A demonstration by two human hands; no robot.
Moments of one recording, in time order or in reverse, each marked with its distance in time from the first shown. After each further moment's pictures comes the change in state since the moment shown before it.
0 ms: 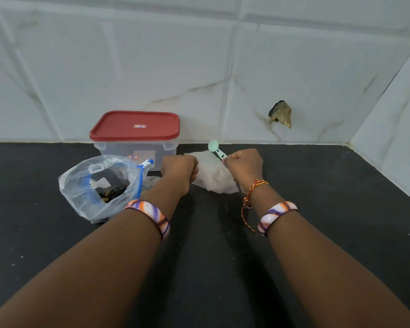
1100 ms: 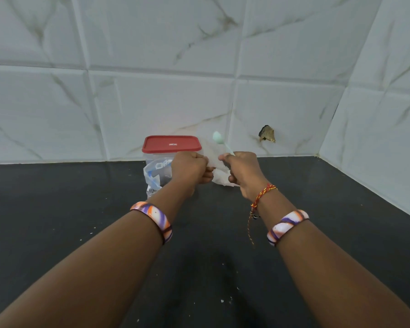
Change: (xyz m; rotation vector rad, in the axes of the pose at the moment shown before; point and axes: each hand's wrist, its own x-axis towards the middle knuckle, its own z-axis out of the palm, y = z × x) left_hand -0.149 0.000 -0.113 -0.001 -0.189 0.433; right_hand -0.189 -0.084 -0.031 0.416 -0.075 -0.049
